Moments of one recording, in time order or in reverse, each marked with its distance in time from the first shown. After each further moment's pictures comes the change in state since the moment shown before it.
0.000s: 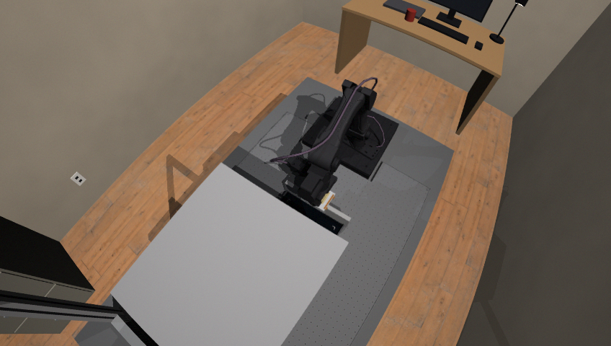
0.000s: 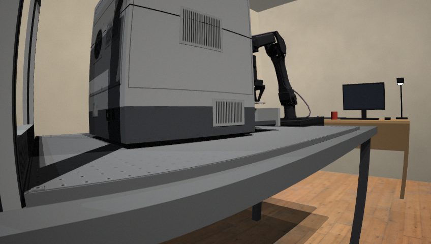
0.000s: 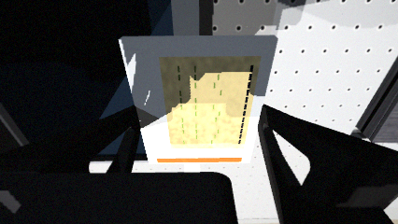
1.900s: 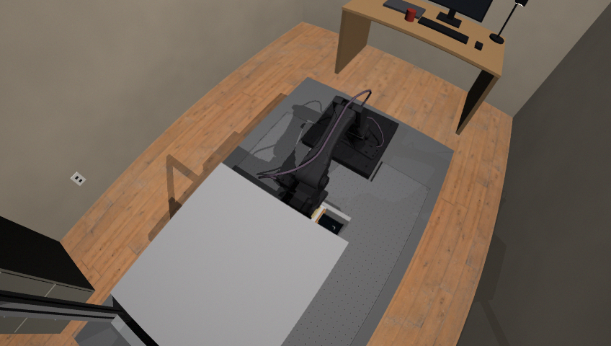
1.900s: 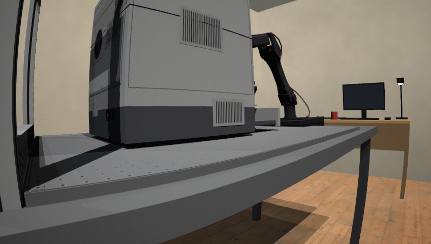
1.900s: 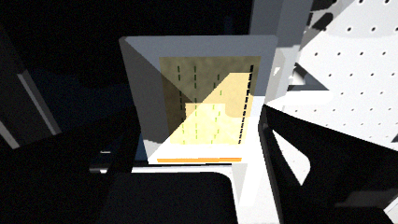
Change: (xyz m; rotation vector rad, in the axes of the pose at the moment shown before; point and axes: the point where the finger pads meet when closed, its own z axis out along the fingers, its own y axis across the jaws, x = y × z) arm 0.001 0.060 0.010 0.005 0.000 -0.001
